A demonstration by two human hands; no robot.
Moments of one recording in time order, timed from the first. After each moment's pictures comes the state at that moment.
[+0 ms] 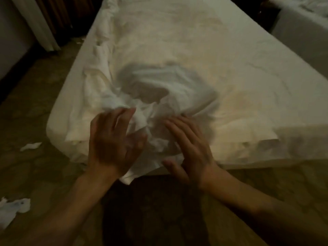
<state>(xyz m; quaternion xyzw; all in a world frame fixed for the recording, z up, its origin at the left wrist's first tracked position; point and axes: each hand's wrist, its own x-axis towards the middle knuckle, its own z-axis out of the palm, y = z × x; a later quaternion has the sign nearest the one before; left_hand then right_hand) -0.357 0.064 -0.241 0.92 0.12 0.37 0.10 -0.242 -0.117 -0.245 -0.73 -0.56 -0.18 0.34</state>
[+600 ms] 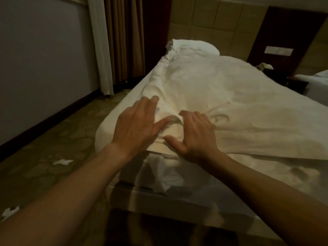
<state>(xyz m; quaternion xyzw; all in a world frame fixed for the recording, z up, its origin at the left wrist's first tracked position) -0.367 0.122 -0.259 0.88 0.15 0.45 -0.05 -0.223 -0.011 -0.277 -0.71 -0.57 -0.32 0.26</state>
